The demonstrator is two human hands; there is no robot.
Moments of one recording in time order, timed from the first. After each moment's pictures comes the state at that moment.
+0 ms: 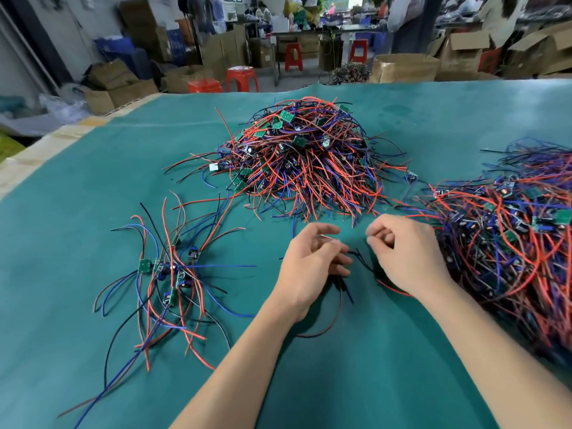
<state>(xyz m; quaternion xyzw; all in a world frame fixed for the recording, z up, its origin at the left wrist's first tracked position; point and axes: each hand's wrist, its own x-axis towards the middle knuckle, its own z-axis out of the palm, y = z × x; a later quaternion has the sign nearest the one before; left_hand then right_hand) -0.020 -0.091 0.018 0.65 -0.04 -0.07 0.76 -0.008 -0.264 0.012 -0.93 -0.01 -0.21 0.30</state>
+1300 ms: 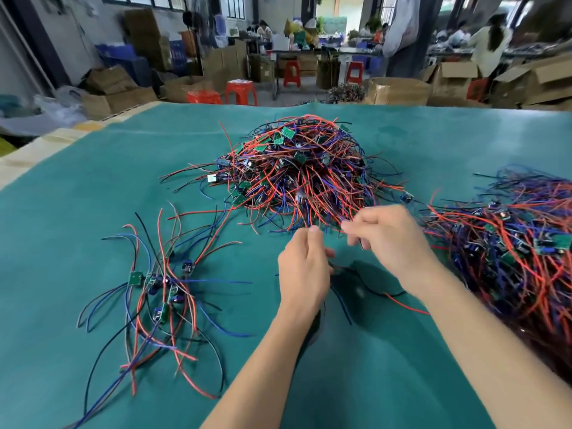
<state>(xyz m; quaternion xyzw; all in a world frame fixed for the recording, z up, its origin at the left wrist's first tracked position) 0.004 -0.105 0.011 0.75 0.03 0.10 0.66 0.007 -0.239 0.065 -0.88 -0.03 -0.11 0.47</state>
